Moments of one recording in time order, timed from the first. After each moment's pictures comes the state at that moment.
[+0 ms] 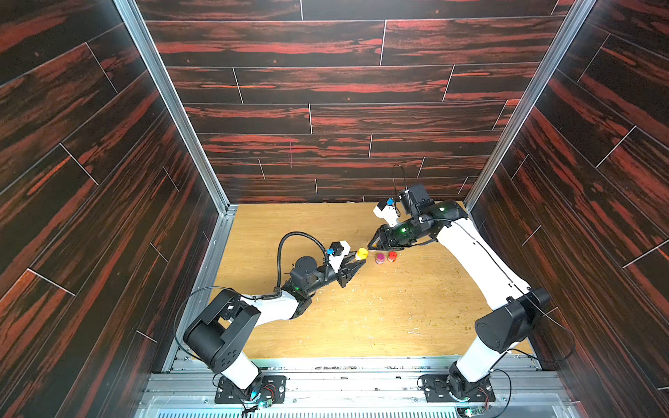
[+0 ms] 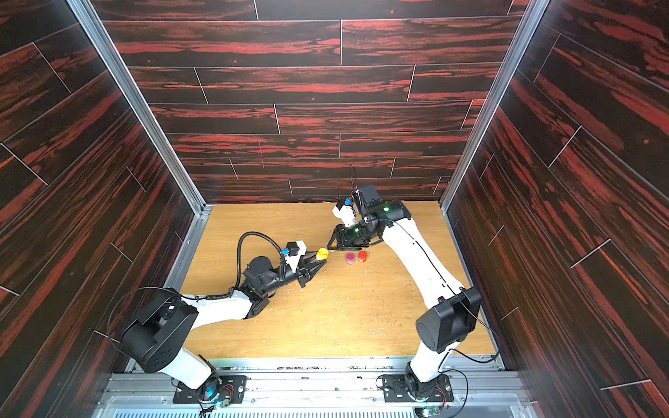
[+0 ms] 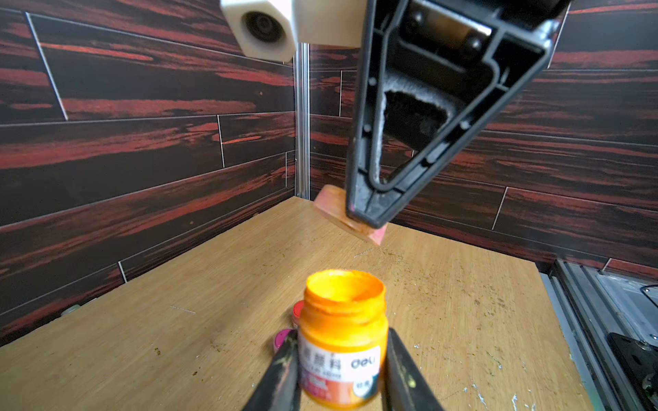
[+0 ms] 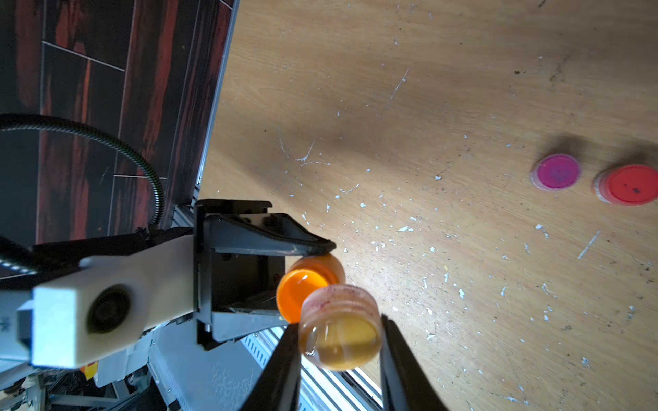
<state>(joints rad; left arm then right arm) -0.62 1.60 0.67 1.00 0.46 -0.05 0.49 1.72 1.85 -1.20 -0.52 0.23</state>
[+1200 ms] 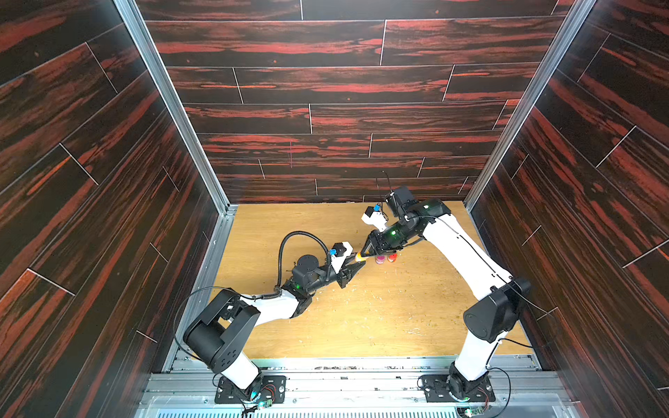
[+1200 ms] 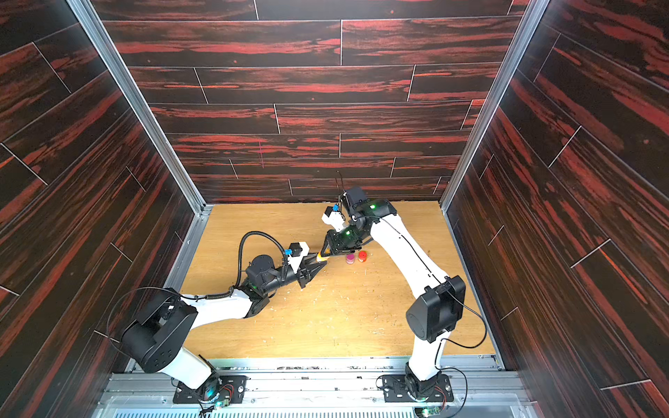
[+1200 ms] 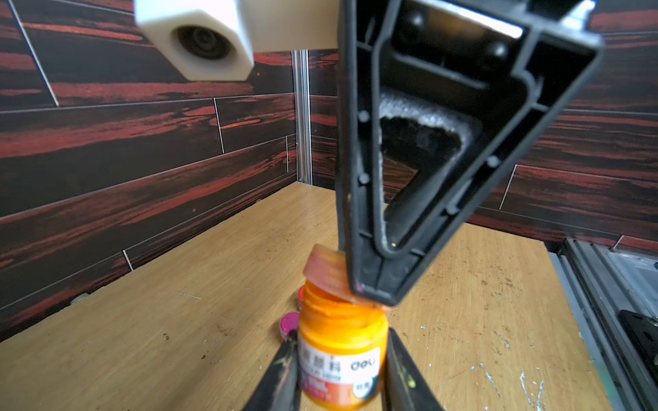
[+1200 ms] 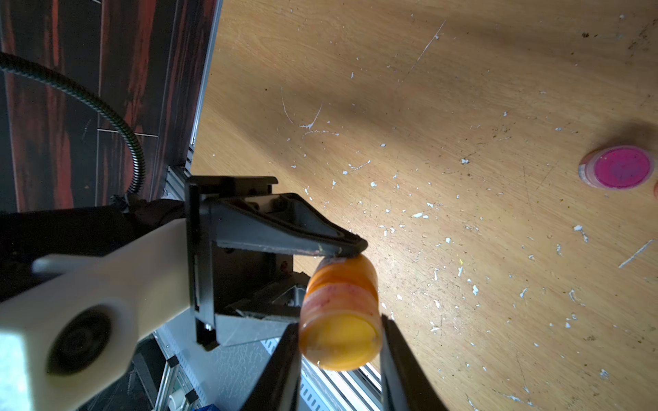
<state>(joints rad) -0.62 1.60 0.68 0.91 0.47 0.02 0.53 1.83 1.93 -1.29 -0.54 0.14</state>
